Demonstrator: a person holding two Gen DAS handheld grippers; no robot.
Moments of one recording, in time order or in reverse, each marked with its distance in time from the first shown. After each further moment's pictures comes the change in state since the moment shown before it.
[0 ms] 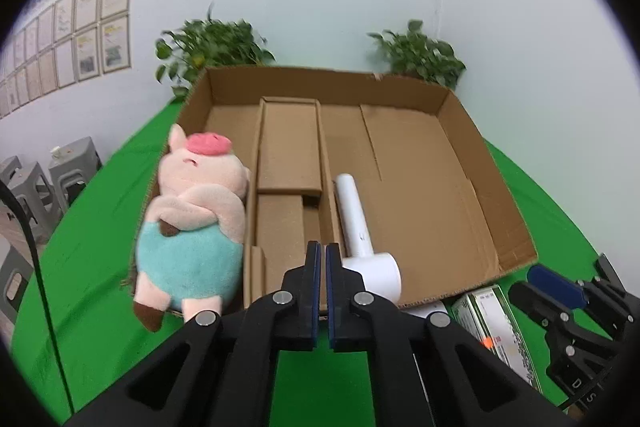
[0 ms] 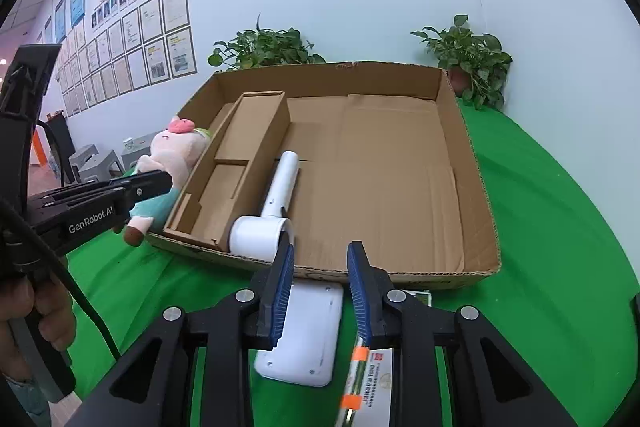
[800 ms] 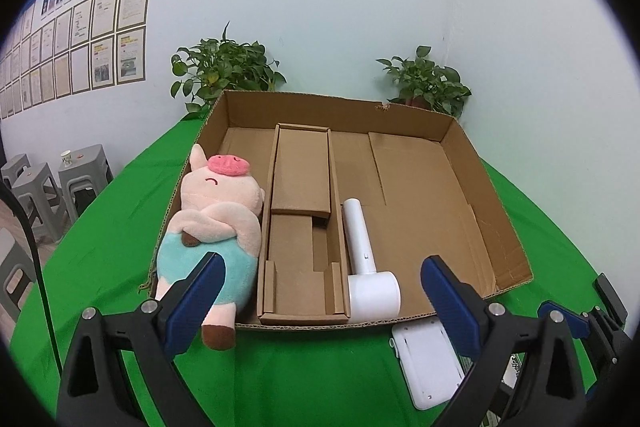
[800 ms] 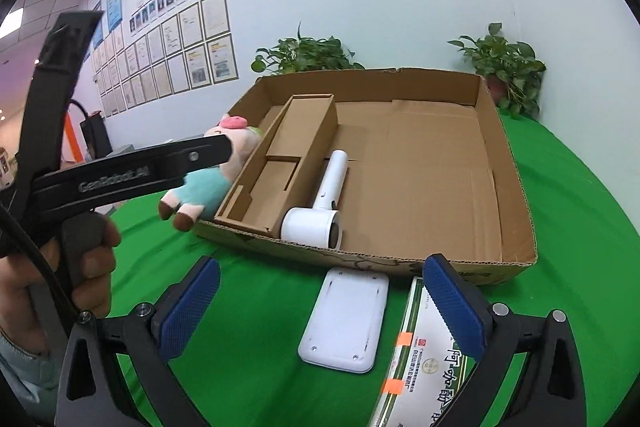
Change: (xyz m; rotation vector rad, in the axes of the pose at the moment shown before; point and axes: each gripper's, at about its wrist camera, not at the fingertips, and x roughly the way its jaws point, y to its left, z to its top) left arm -0.015 0.003 0.002 -0.031 -0.061 0.003; right arm -0.008 0.012 -0.024 -0.042 -0.032 0.147
